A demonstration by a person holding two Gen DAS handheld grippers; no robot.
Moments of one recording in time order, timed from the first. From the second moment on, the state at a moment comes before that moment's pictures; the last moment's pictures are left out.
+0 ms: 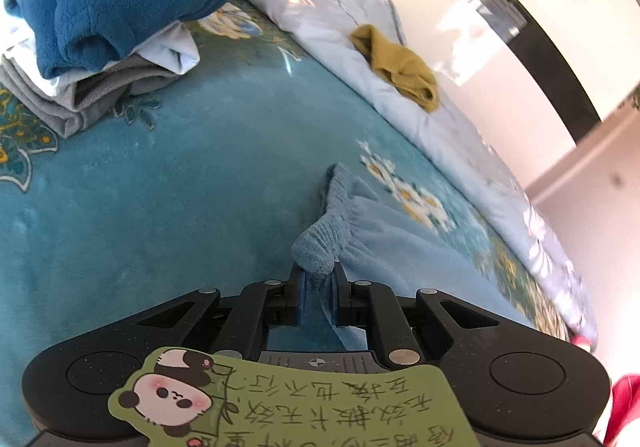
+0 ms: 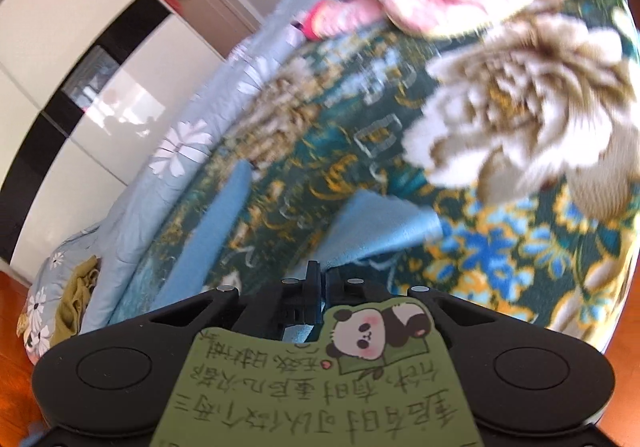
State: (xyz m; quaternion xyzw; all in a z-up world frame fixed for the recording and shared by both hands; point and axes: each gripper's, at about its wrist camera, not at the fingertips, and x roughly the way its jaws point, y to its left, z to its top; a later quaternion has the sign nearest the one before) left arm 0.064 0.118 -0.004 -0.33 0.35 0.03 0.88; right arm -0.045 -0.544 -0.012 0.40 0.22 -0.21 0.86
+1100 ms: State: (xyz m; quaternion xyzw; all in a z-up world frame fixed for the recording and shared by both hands) left arm 0.246 0.136 -0.026 -0.46 0.36 0.04 0.81; right arm 0.280 -0.554 -0.001 0.29 0.29 -0.18 0.90
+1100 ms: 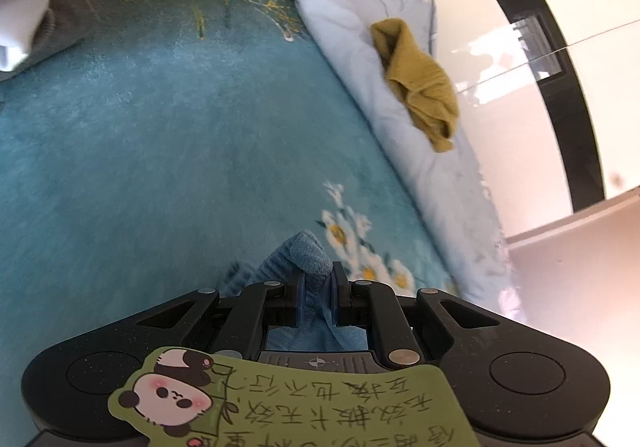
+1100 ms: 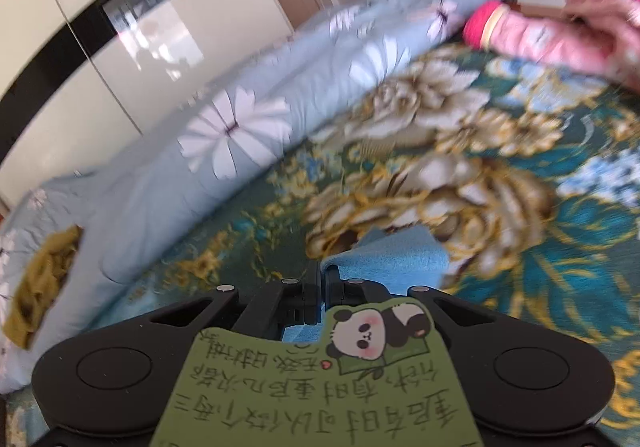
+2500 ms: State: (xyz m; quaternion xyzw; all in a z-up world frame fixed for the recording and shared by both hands) left arm 0.199 0.089 -0.048 -0.40 0.28 0.09 0.87; right arm 0.237 -0.590 -0.056 0.40 0.26 -0.15 0.87
